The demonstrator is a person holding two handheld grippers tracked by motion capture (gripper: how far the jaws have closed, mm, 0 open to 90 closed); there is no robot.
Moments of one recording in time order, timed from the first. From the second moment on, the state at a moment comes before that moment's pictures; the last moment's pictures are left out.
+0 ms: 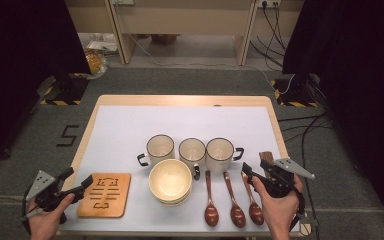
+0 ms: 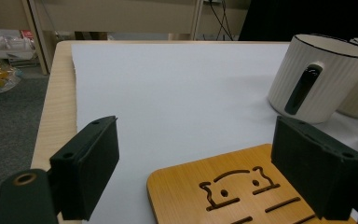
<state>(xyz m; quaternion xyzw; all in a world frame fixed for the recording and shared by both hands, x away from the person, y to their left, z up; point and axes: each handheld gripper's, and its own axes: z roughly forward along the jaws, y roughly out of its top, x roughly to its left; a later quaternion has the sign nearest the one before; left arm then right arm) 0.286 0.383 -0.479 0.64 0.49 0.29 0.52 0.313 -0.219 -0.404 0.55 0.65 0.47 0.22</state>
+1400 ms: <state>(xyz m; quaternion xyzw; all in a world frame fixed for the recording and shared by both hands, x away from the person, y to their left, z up) 0.287 0.378 -0.483 0.66 0.48 0.27 0.50 0.310 -0.086 -0.377 0.43 0.72 0.51 0.18</state>
